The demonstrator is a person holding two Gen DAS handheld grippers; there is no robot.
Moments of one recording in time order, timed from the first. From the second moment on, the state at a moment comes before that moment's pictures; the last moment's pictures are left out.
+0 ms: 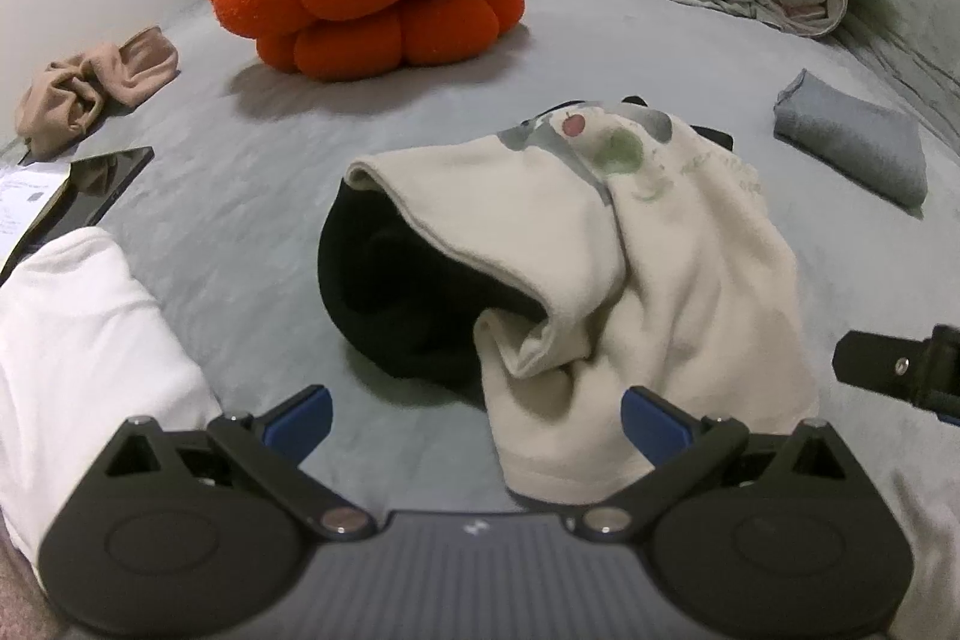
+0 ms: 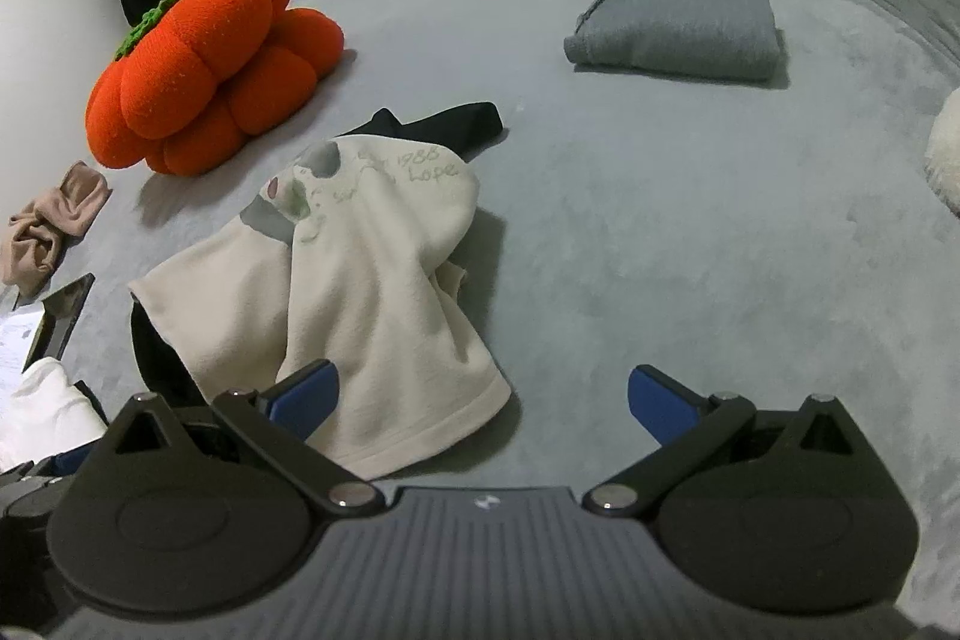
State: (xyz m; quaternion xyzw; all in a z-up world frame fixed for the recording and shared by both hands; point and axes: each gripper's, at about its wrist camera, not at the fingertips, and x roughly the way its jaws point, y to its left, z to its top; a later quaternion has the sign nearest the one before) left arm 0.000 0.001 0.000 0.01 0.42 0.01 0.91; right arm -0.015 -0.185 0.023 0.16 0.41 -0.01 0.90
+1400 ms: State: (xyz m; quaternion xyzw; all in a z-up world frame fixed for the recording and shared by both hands) left arm 0.005 0.000 -0.017 0.04 0.45 0.01 0.89; right arm -0.008 -0.173 0.013 0.10 0.43 -0.03 0.90
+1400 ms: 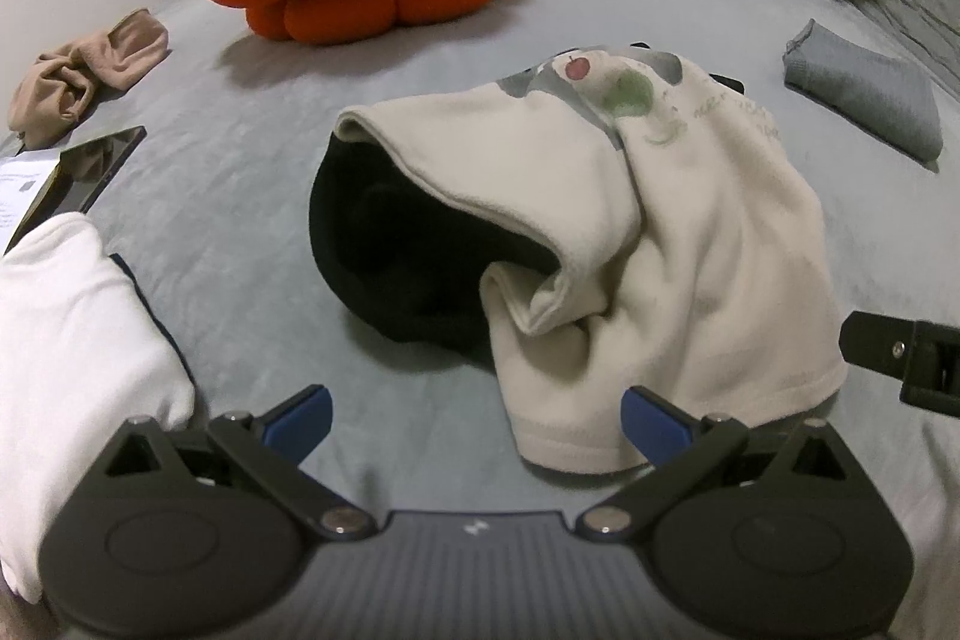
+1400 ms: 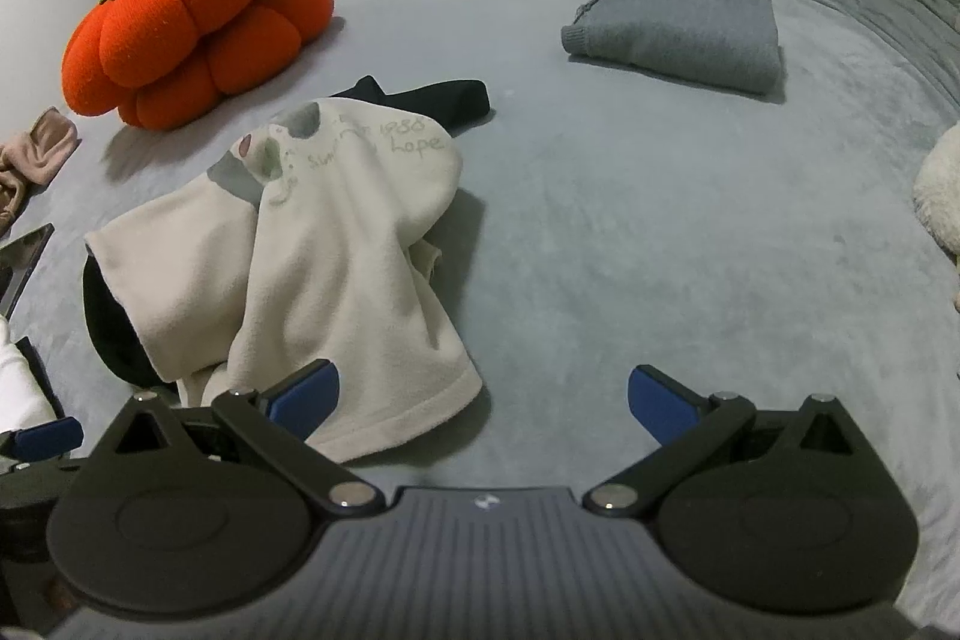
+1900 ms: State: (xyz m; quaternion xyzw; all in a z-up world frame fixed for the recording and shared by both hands) left arm 0.006 -0.002 -0.020 0.05 0.46 0.01 0.89; right arm -0.005 -0.173 0.010 0.10 0.43 -0.03 0.90
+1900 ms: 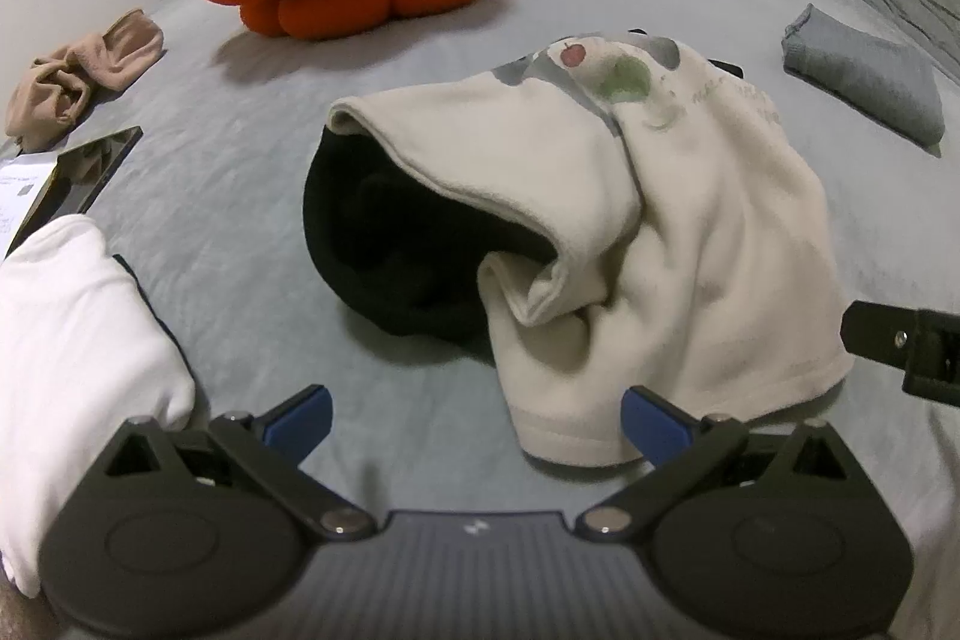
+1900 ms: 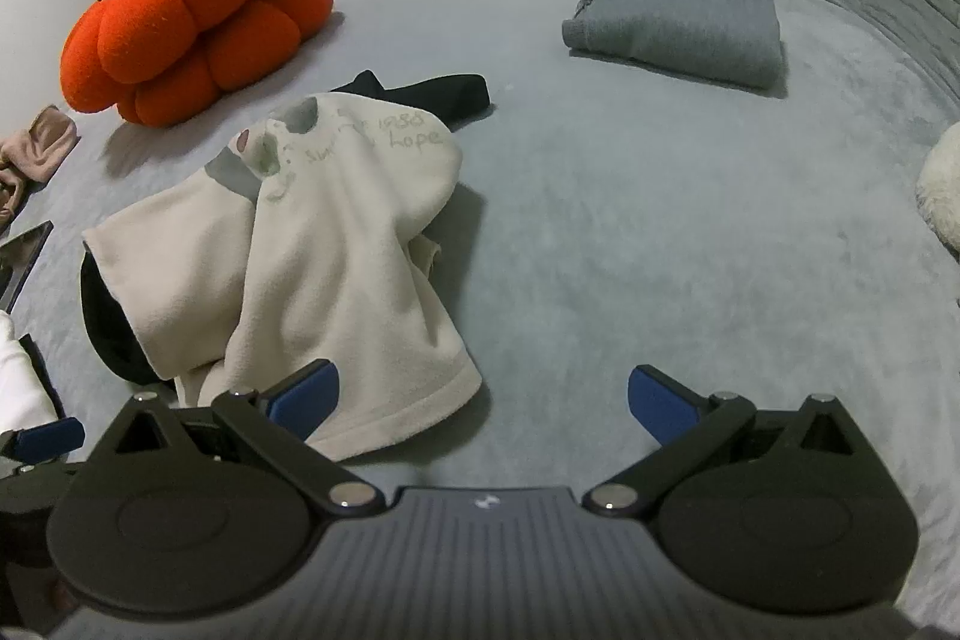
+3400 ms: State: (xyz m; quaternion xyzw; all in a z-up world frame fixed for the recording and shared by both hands) left arm 0.010 0.020 -0.053 0.07 0.47 -0.06 0.88; right arm 0.000 -0.155 -0.053 0.00 0.46 -0.01 0.89
